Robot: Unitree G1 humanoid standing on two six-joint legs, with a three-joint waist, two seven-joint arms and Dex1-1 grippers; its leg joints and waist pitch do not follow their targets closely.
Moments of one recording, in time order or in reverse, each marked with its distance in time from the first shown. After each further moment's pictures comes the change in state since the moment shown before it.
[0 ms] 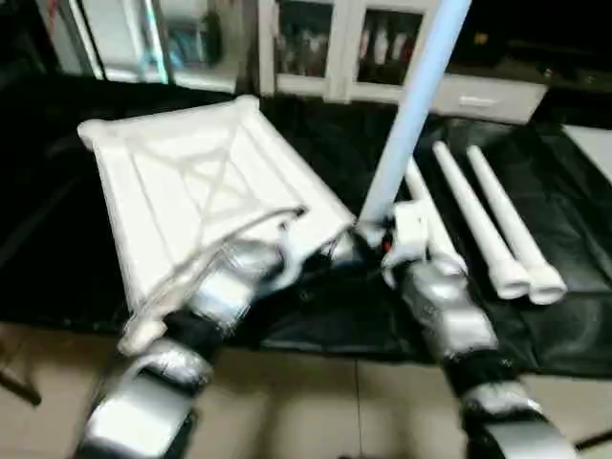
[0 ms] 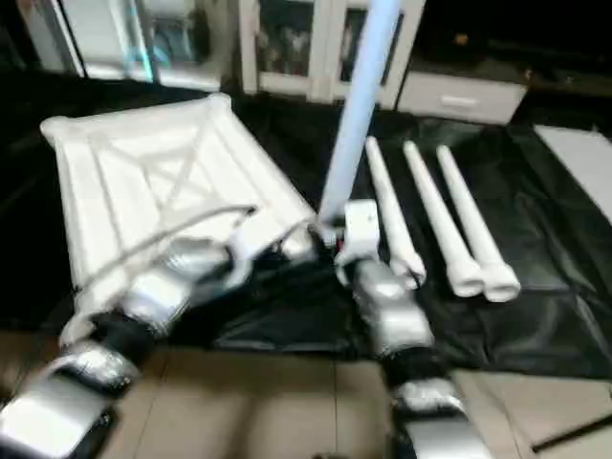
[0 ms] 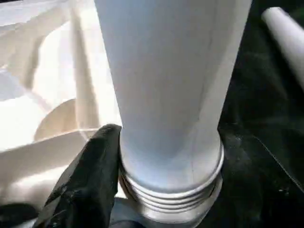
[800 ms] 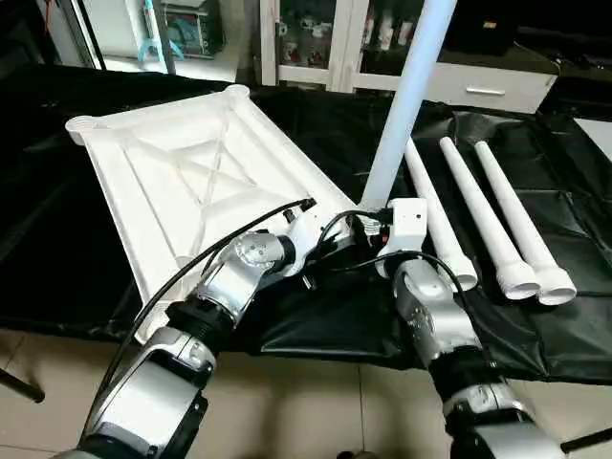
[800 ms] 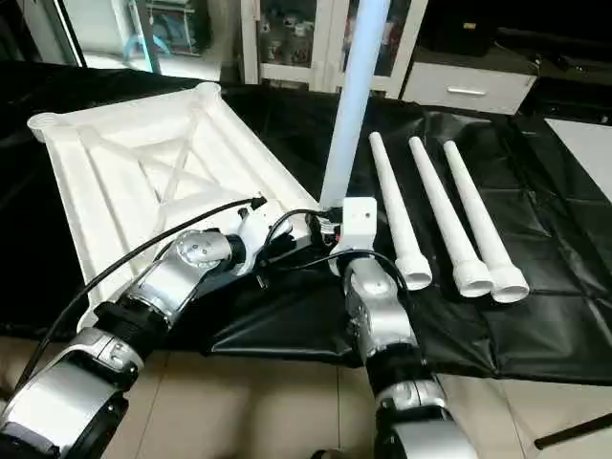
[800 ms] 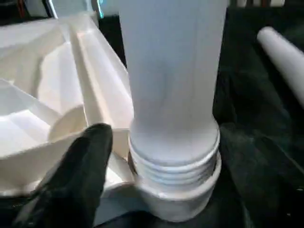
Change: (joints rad) left arm -0.046 0.021 -0.005 0.104 0.028 -0.170 -0.005; right arm 0.056 0.007 -0.017 -0.108 -0.003 -0.104 0.023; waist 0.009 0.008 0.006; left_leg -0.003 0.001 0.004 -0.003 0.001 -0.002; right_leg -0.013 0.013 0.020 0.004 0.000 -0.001
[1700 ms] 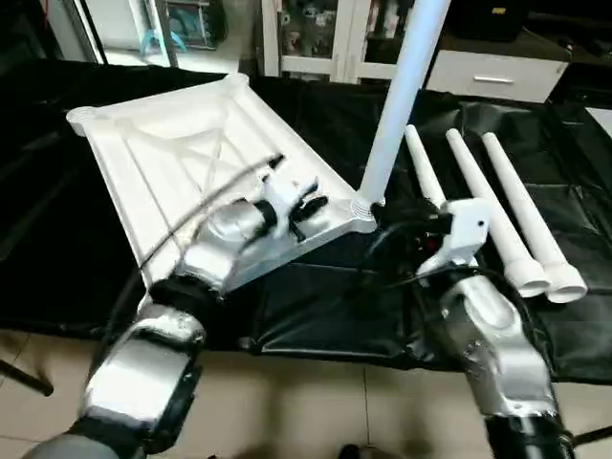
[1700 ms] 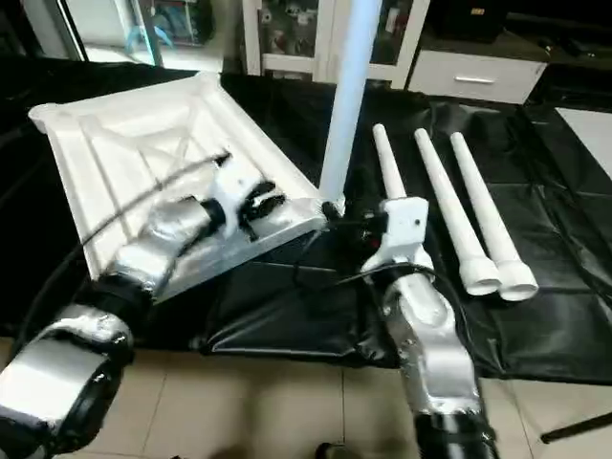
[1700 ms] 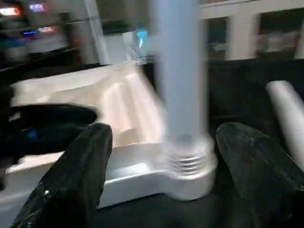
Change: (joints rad) left arm -0.013 0.081 0.156 -0.095 -0.180 -0.036 -0.116; right arm 0.323 -0.139 0.039 -0.667 0.179 0.240 0.244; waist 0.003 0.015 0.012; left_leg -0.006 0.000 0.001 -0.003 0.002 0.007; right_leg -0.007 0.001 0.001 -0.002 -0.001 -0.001
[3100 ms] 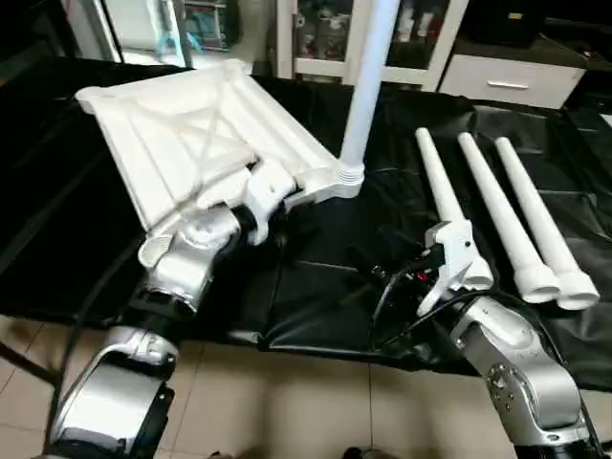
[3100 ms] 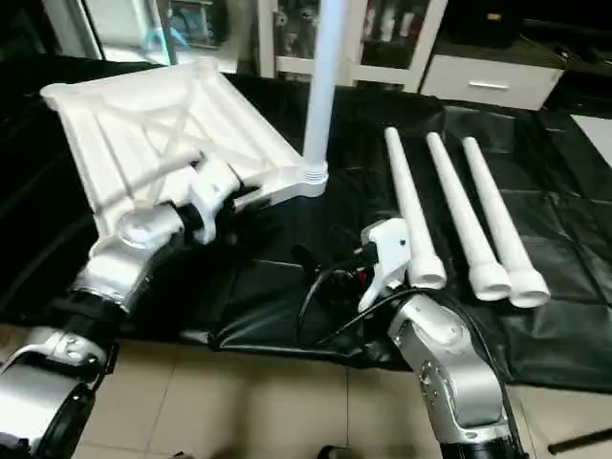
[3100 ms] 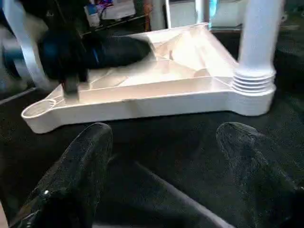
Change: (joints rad) left arm 0.062 0.092 0.091 -0.145 -0.078 -0.018 0.170; right arm 0.099 -0.096 0.056 -0.120 0.074 0.121 0.153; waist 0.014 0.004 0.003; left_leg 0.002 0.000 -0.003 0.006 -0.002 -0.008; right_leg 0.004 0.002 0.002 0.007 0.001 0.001
